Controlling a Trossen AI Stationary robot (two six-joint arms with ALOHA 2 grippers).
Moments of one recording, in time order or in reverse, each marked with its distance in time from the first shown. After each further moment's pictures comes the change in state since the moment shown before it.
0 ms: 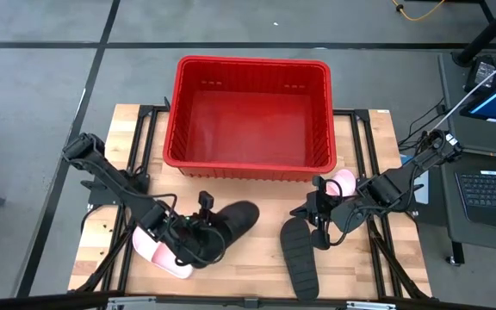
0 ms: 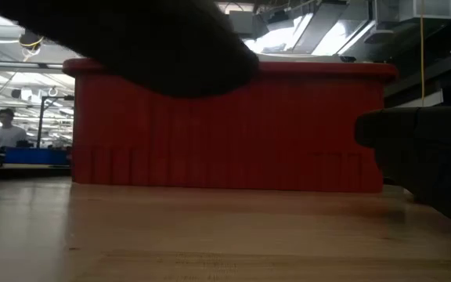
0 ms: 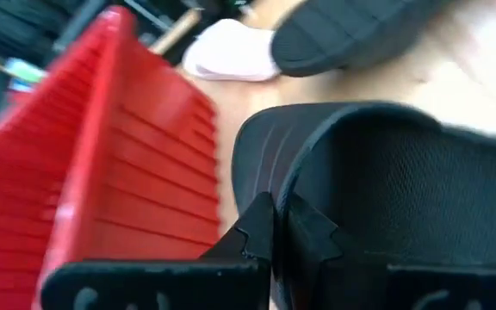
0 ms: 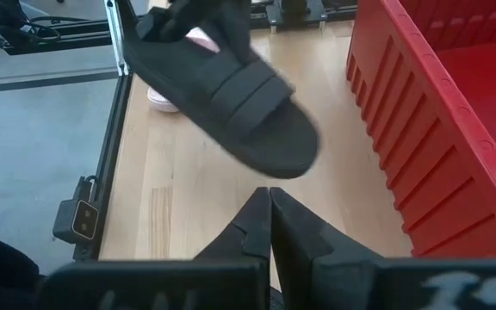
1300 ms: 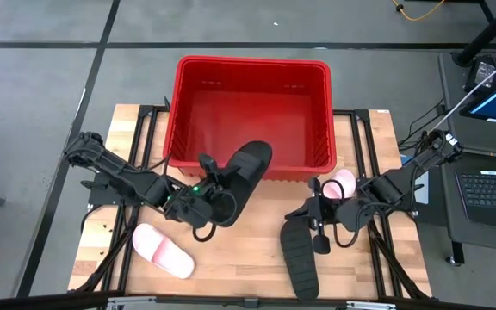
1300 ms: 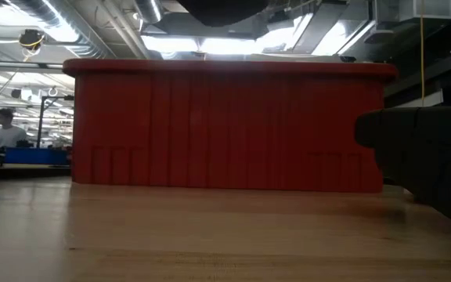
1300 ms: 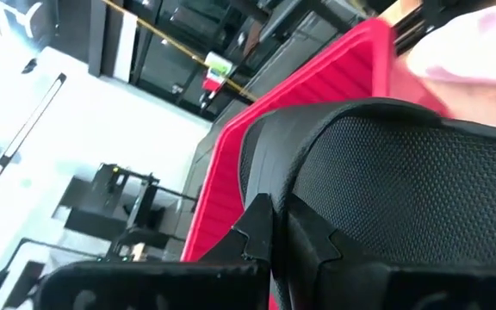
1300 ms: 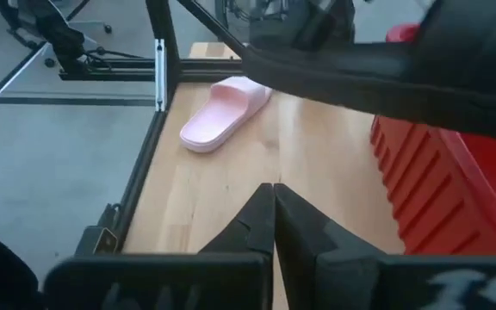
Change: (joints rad) left arm 0.190 0.000 0.275 0.028 -0.345 0.420; right arm 0.009 0.000 0.000 0.182 0.000 -0.189
